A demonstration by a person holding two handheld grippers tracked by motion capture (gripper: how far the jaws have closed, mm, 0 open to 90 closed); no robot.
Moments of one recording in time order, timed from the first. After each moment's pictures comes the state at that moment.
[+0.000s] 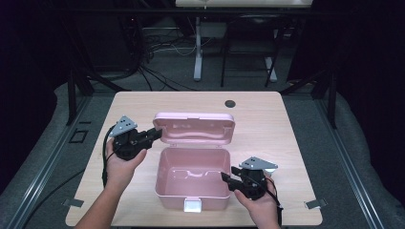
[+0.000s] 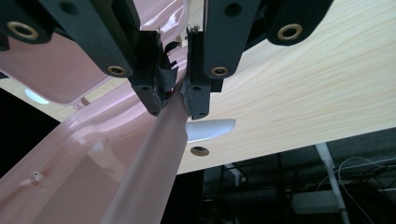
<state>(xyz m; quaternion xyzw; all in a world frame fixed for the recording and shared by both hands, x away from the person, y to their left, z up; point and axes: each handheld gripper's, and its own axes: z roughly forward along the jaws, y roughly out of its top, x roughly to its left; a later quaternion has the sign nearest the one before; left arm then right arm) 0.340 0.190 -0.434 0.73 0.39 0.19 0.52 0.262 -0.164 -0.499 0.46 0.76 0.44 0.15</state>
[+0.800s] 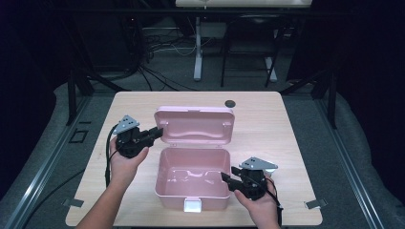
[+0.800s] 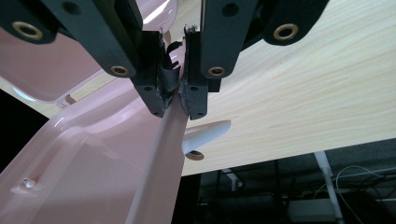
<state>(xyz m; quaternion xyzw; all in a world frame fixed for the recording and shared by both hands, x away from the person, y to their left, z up) 0.351 0.189 -0.444 0.73 0.41 0.18 0.52 0.262 -0.164 -0.500 0.46 0.76 0.44 0.15</state>
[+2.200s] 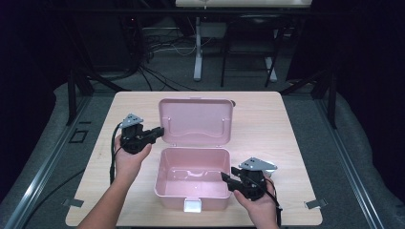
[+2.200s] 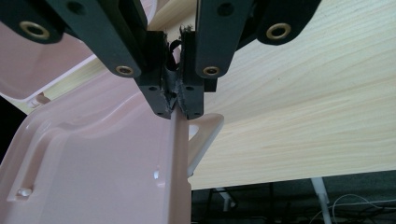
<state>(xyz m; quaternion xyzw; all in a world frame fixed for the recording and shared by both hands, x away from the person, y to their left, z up) 0.370 0.185 -0.454 0.73 0.45 0.16 0.49 0.261 -0.162 -0.501 0.46 0.76 0.44 0.15</state>
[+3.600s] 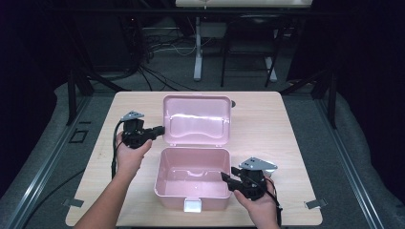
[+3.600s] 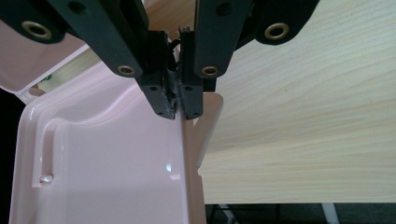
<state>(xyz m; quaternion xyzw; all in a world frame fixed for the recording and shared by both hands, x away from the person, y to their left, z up) 0.388 0.187 -0.459 0.72 0.48 0.11 0.48 0.262 -0.163 -0.501 0.46 0.76 0.44 0.15</state>
